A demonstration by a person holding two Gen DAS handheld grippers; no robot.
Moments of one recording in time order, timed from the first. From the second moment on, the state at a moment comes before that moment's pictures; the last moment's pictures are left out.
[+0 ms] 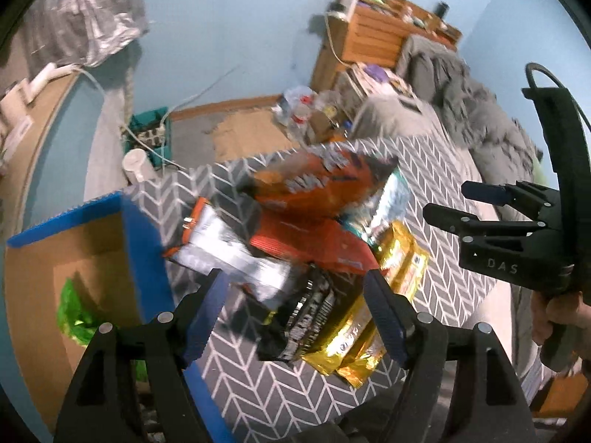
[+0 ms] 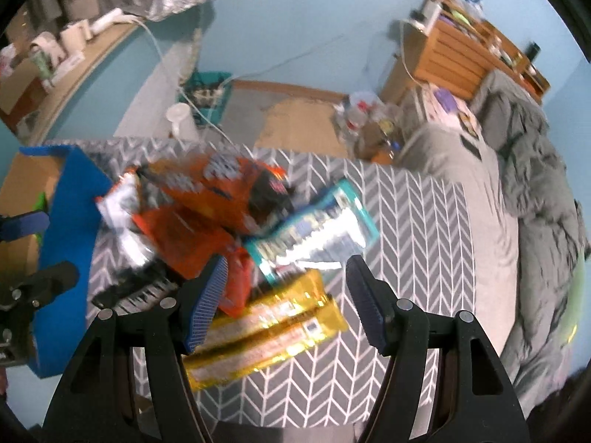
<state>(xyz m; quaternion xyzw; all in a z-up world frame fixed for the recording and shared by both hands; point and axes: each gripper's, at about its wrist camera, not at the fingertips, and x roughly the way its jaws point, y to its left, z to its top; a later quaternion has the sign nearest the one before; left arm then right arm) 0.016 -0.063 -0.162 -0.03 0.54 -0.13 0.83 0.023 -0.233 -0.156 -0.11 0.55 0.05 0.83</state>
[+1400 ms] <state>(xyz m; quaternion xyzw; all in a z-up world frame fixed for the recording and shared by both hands) 0.019 -0.124 -0.227 0.04 0.57 -0.15 0.81 -0.029 -0.270 -0.288 -0.03 0.65 -0.01 0.76</state>
